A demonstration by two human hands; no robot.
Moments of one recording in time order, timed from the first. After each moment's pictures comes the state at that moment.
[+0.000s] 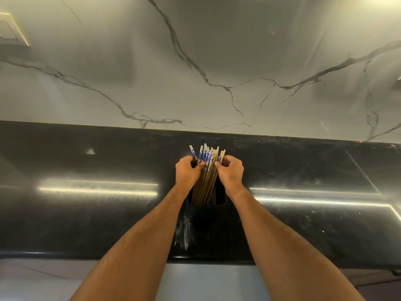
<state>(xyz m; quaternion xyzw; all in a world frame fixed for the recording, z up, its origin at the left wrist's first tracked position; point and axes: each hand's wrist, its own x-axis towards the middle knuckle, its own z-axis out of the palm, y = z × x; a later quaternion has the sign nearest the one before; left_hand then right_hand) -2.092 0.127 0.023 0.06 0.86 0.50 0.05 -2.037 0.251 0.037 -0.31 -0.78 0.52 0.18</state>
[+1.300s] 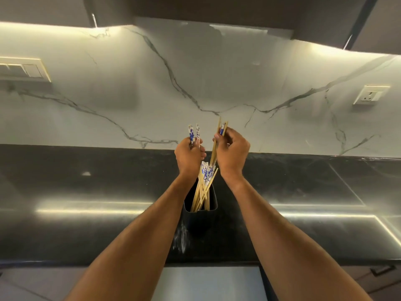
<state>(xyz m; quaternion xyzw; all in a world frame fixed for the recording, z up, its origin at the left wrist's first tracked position) -2.038 0.136 0.164 0.05 0.67 0.73 -0.05 -1.989 0.228 0.186 -0.11 -0.75 0.45 0.47</state>
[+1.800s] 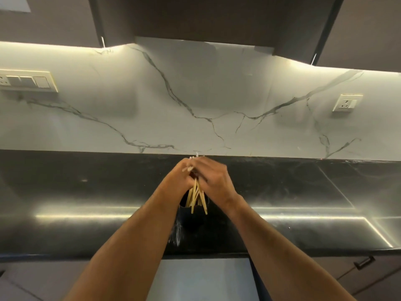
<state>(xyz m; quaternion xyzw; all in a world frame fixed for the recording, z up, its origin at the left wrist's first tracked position) -1.982 0.094 0.175 0.03 0.59 0.75 0.30 -1.900 0.207 0.172 0.24 -0.84 0.23 0.43</state>
